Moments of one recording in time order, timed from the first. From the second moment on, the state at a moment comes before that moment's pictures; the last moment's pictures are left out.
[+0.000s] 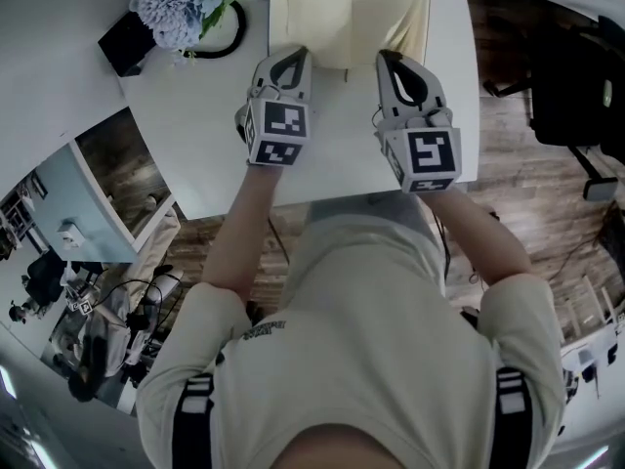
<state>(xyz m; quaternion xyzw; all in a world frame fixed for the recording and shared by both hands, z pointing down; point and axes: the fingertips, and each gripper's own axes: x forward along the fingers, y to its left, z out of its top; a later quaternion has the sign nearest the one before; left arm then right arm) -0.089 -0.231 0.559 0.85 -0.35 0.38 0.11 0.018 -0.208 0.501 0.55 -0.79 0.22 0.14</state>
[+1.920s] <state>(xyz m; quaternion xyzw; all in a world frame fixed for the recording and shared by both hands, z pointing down) -0.091 -0.224 0.524 0.85 -0.36 0.36 0.11 -0.118 -0.154 0.551 0.28 -0.85 0.43 0.12</state>
